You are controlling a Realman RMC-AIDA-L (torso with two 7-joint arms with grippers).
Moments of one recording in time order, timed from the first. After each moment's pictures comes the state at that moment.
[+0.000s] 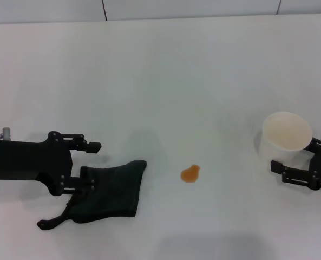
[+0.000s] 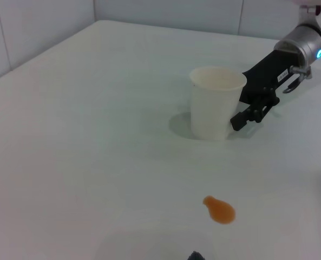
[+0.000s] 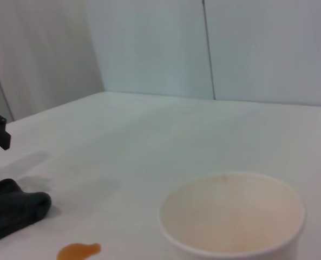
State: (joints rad) left arm -0.40 -2.08 0.90 0.97 2.13 1.67 -1.35; right arm 0.21 2.00 -1.07 -0.54 -1.50 -1.27 1.08
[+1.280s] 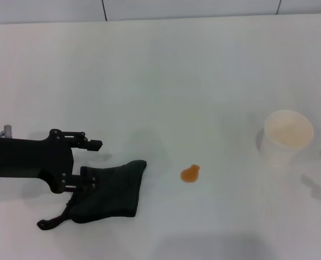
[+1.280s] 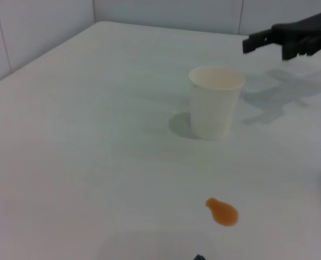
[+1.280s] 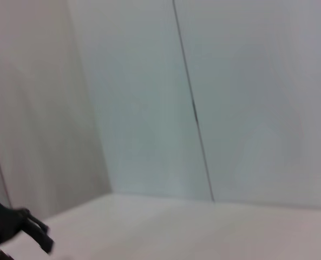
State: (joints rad) left arm -0.41 -2.08 0.90 0.97 2.13 1.66 -1.34; right arm 0.04 2.01 -0.79 -0.61 -1.49 -1.66 1.04
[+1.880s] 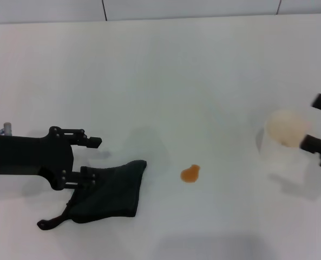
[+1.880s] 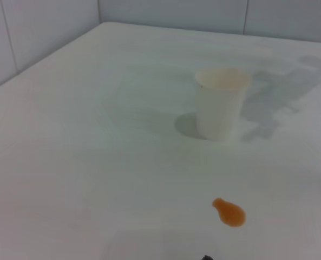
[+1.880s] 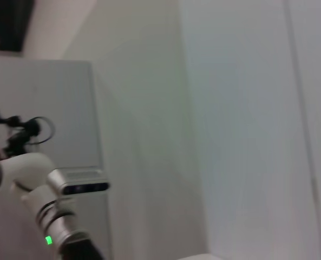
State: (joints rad) left arm -0.41 -2.08 0.90 0.97 2.13 1.65 -1.34; right arm 0.14 2.01 -0.86 -0.74 -1.44 -1.83 1.08
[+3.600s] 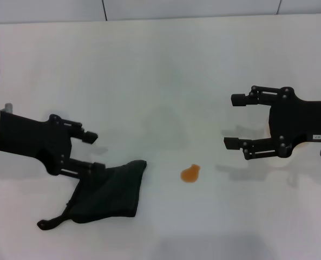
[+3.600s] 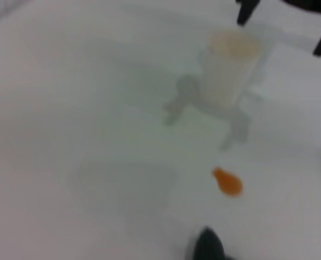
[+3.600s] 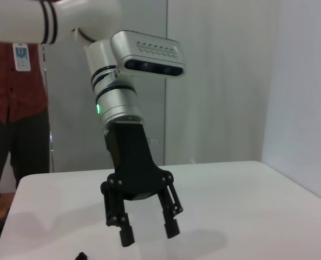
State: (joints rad) left arm -0.55 -2.05 0.90 1.03 2.31 1.73 -1.60; right arm 0.25 2.01 -1.25 -1.13 -1.58 -1.48 1.35
